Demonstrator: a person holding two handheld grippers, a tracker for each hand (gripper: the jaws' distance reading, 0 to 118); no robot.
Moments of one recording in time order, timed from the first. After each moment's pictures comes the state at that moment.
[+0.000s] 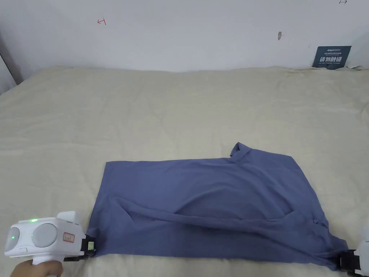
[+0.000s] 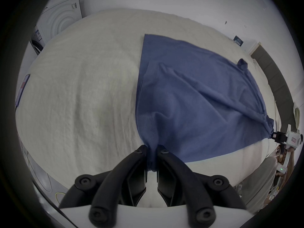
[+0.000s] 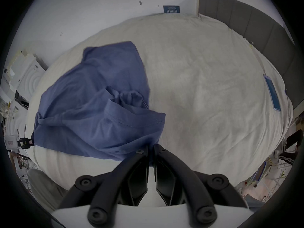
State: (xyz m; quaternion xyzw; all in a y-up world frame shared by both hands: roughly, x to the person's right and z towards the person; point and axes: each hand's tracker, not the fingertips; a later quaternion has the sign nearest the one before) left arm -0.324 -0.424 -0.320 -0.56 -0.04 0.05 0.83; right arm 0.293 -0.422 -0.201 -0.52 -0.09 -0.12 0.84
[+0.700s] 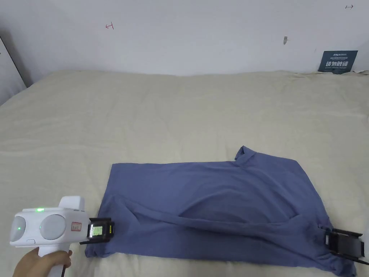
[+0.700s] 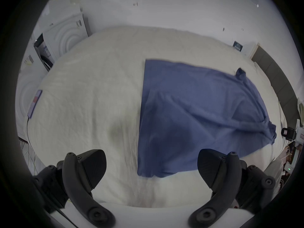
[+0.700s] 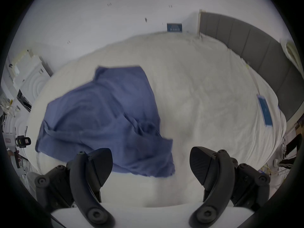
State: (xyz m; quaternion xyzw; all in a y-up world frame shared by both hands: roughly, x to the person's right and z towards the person) left arm -0.309 -0.370 -0.314 -0.48 -0.01 0.02 0.88; right arm 0.268 -0.351 -0.200 -0.43 -0.09 -0.10 0.89
